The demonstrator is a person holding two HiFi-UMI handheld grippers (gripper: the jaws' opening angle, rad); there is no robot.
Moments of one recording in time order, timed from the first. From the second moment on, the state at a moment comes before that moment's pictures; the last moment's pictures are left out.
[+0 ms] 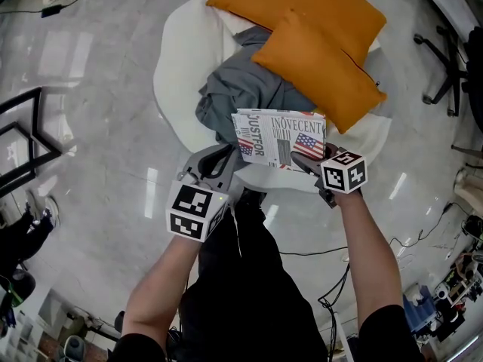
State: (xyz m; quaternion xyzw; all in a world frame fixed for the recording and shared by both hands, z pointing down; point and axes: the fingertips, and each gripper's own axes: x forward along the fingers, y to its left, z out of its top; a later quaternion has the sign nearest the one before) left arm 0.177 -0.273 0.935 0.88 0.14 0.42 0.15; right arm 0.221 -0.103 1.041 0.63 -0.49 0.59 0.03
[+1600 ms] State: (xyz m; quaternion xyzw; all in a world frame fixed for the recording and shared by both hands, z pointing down) left arm 0.175 -0.227 0.615 0.91 0.16 0.37 0.08; right arm 0.184 -0.048 0.743 0.79 -0.38 0.44 -0.20
